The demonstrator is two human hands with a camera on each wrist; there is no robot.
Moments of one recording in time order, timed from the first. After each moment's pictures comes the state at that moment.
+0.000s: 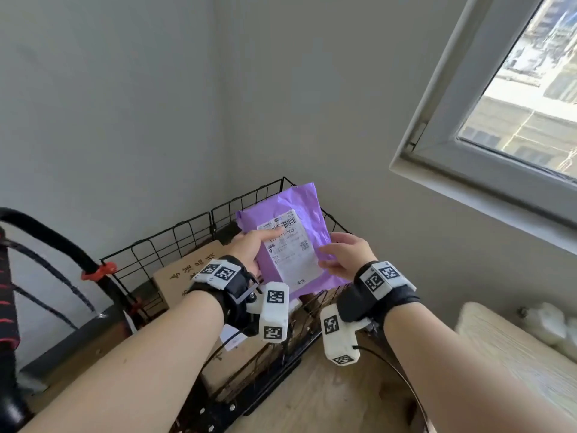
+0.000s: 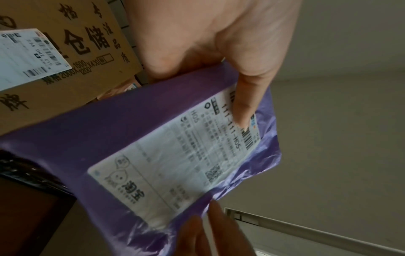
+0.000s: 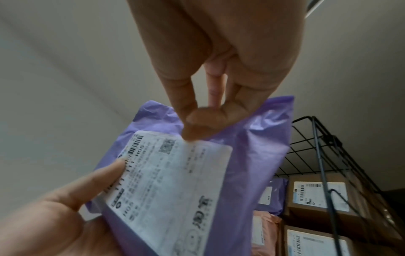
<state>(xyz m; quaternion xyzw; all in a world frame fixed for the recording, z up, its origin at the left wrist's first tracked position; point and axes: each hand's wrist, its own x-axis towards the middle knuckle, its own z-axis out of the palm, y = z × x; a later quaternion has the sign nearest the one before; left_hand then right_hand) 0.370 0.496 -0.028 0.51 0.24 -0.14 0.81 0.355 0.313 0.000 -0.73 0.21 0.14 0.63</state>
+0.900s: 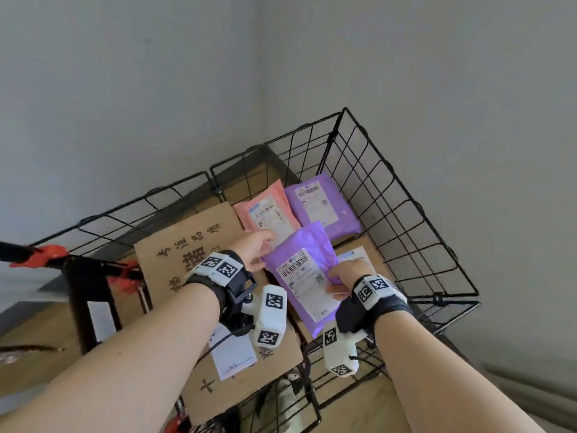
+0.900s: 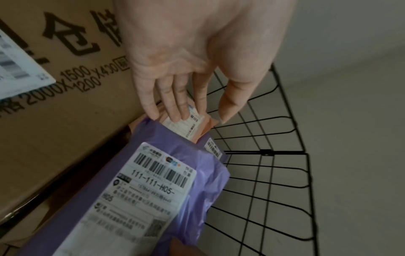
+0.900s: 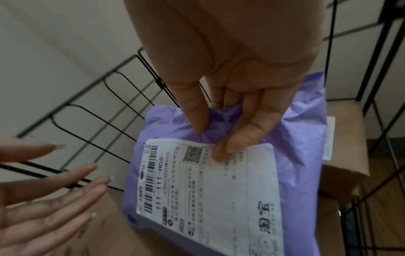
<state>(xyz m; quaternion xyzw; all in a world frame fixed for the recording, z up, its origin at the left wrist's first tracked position) 0.545 0.544 -0.236 0.58 0.42 -0.26 0.65 0.558 0.345 -0.251 -0.75 0.29 0.41 0.43</state>
